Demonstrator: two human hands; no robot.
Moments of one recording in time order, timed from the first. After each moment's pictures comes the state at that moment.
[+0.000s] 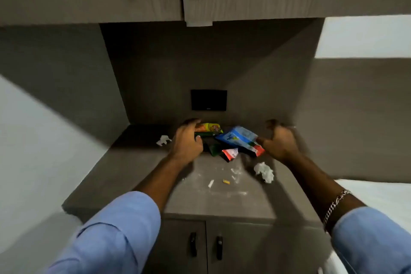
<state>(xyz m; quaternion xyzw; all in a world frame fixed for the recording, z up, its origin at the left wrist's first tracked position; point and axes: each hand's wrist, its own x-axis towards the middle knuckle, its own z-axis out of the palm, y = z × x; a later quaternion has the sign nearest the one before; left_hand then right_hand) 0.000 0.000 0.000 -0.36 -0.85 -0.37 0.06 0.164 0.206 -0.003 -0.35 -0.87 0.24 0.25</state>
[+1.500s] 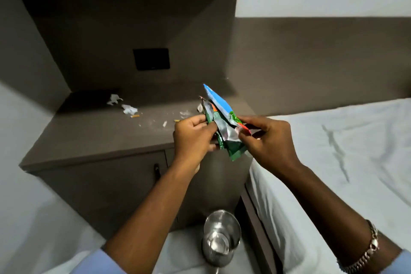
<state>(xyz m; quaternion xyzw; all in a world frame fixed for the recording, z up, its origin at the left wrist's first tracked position) 0.275 -0.098 0.026 -0.24 -0.58 -0.71 -0.31 0.413 -0.014 0.025 -0.28 -0.82 0.27 0.42</state>
